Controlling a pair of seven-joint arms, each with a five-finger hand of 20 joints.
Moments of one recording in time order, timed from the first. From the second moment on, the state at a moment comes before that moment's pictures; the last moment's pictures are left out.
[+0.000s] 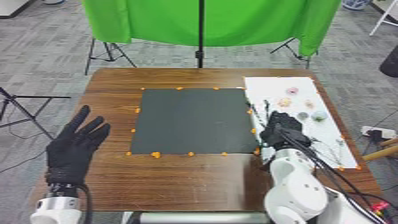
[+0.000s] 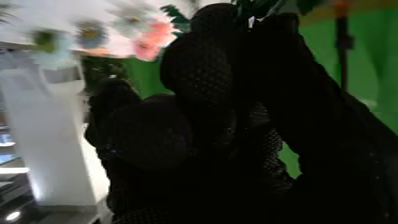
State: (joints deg) left arm 133.5 -64.8 -96.6 -126.2 37.5 8.9 20.7; right arm -86.0 -45.9 46.7 -123.1 -137.1 2.9 64.5
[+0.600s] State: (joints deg) left arm 132.0 -59.4 -96.9 -127.1 36.4 11.8 22.0; right arm -59.2 -72.9 29.6 -102.1 -129.8 -1.8 46.5
